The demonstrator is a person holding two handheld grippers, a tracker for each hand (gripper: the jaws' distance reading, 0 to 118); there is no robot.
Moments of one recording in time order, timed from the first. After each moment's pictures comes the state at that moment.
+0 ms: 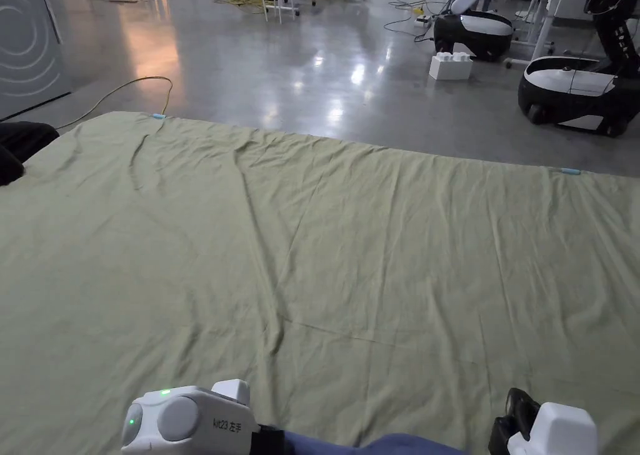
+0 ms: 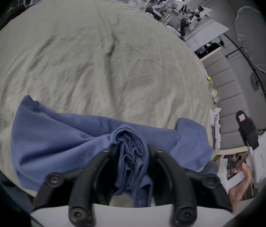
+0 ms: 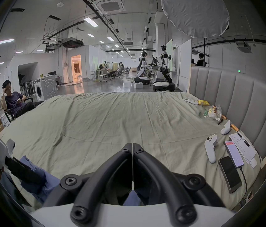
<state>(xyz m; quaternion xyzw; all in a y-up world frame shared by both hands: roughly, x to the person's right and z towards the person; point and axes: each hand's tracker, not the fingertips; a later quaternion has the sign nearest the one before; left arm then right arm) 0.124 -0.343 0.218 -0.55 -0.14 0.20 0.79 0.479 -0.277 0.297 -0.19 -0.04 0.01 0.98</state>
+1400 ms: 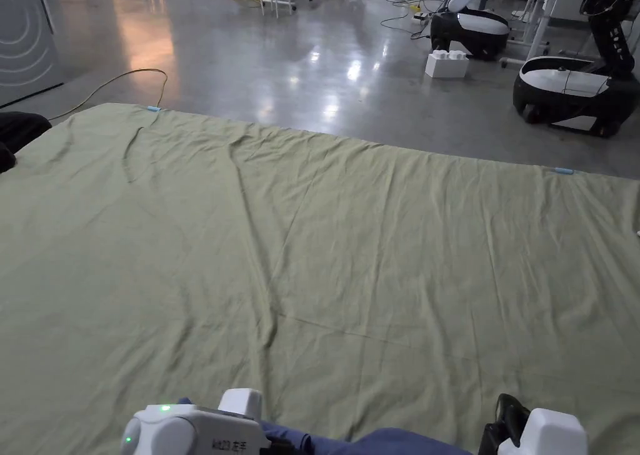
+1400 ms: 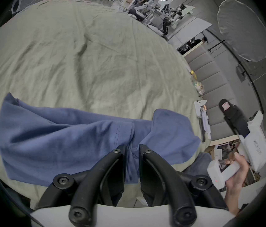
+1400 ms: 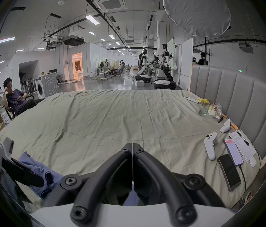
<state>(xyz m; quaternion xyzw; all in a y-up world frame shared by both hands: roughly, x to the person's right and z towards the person) 0.137 -0.333 0.243 -0.52 -0.21 0.21 0.80 0.477 -0.278 0.306 -0.20 -0.04 0.01 0.98</state>
